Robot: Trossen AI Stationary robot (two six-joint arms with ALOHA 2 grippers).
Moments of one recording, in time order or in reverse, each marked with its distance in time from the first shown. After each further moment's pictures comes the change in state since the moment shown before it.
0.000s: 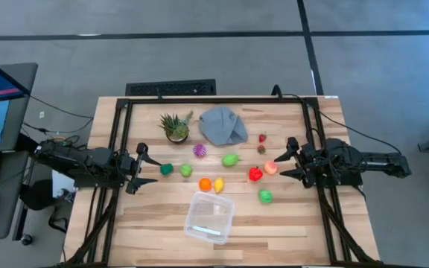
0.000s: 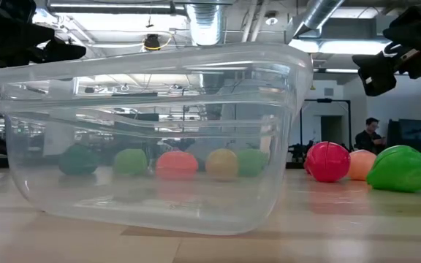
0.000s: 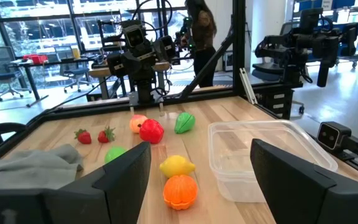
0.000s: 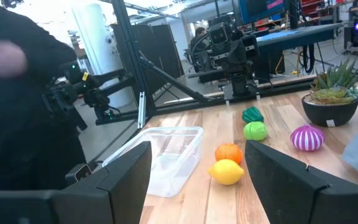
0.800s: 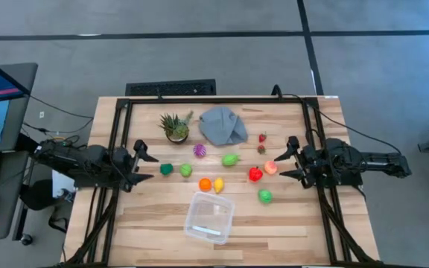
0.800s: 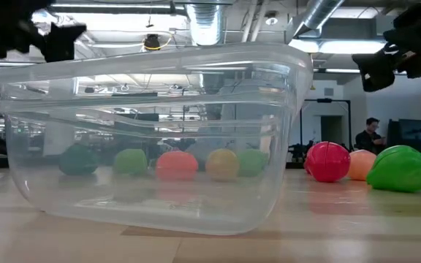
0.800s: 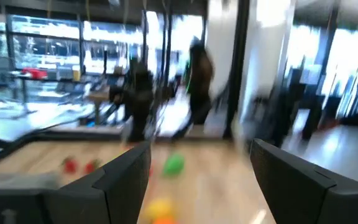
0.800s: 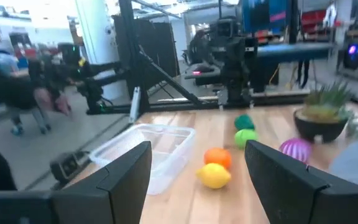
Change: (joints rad) left arm 0.000 -0.002 -0.002 0.221 -0.006 -0.201; right arm 0.000 0.000 0.000 0.007 0.004 -0.130
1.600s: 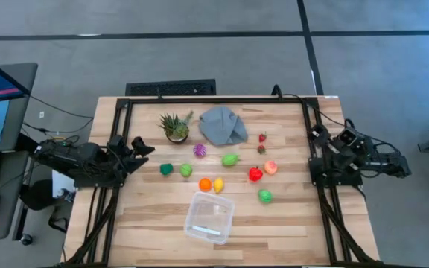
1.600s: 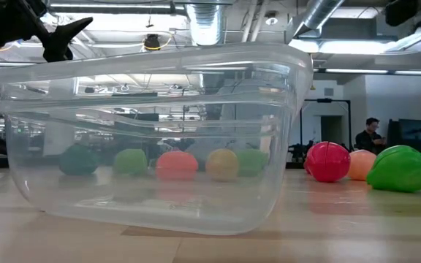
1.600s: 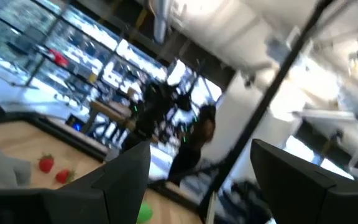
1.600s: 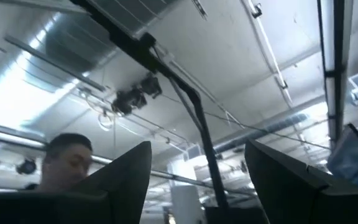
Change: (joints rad) left arm 0.000 0.001 0.001 0.174 -0.205 -0.378; right arm 0.000 -0.001 0.000 0.945 0.000 0.533
